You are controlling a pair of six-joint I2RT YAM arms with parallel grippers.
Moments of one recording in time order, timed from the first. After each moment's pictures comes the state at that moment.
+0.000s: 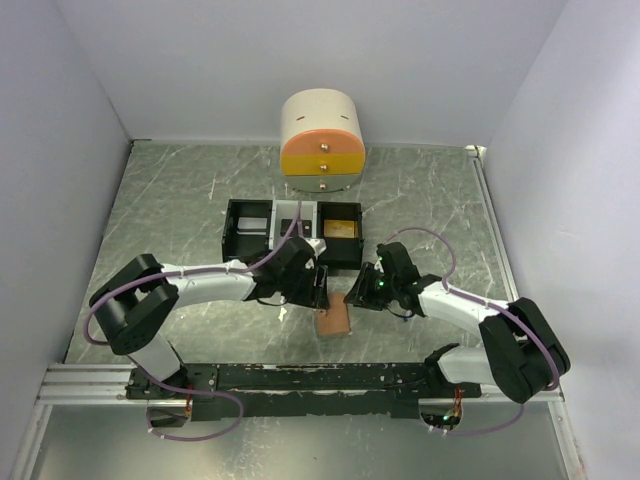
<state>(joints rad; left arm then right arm) -0.93 1.62 0.84 -0.09 0.19 -0.66 0.50 1.28 0.43 -0.08 -0.26 0.78</state>
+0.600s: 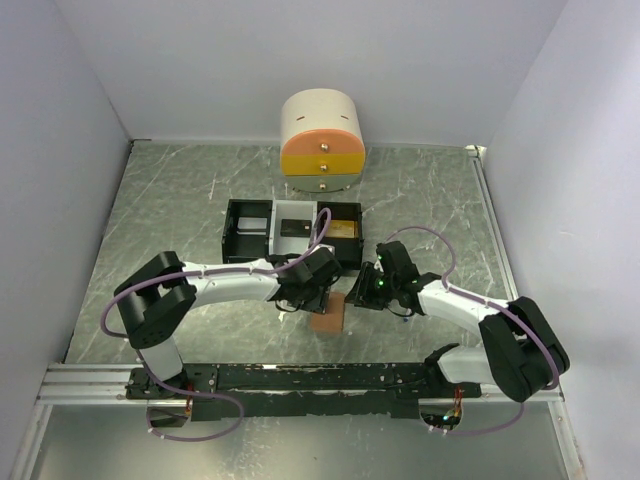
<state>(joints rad) -1.07 1.74 1.06 -0.44 -0.15 -0.72 0.50 1.28 0.45 -0.12 -0.24 0.76</state>
